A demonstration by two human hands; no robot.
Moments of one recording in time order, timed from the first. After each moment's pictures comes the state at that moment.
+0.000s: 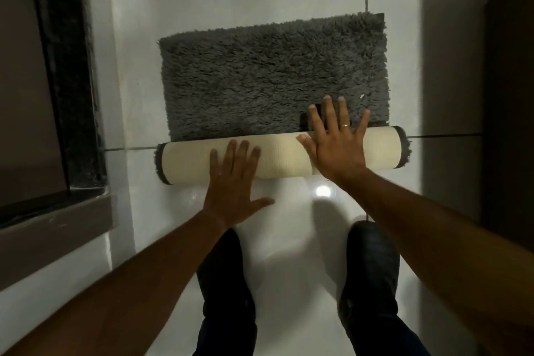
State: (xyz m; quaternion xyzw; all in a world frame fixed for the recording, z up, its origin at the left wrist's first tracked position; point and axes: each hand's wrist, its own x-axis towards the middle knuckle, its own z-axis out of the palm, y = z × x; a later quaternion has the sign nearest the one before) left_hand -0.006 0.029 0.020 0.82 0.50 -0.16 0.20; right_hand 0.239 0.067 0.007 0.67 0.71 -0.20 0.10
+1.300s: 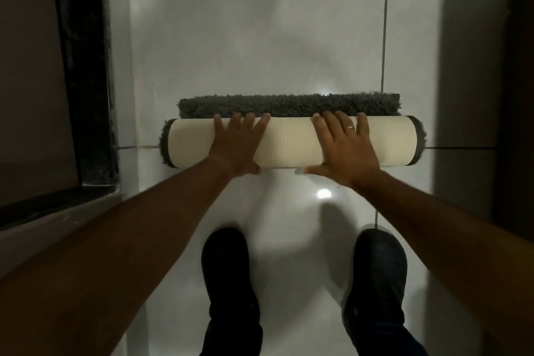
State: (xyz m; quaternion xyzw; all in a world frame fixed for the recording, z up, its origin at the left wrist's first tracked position) left_hand -0.007 0.128 0.011 0.81 0.48 -0.29 0.18; right_hand 0.243 0.080 0.014 0.57 0.78 -0.19 0.16
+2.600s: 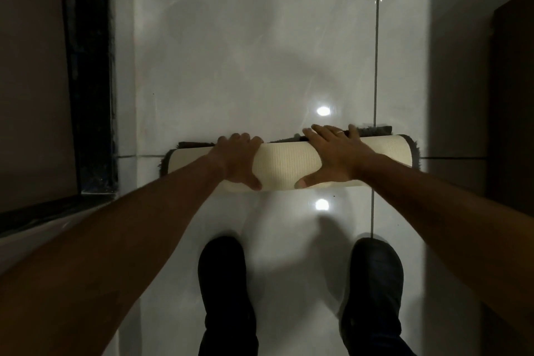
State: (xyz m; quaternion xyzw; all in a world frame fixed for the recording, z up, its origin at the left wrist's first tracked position) left_hand -0.006 0.143 0.025 0.78 0.44 -0.32 0.30; right_hand 0.255 0.116 0.012 0.49 0.77 -0.37 0.18
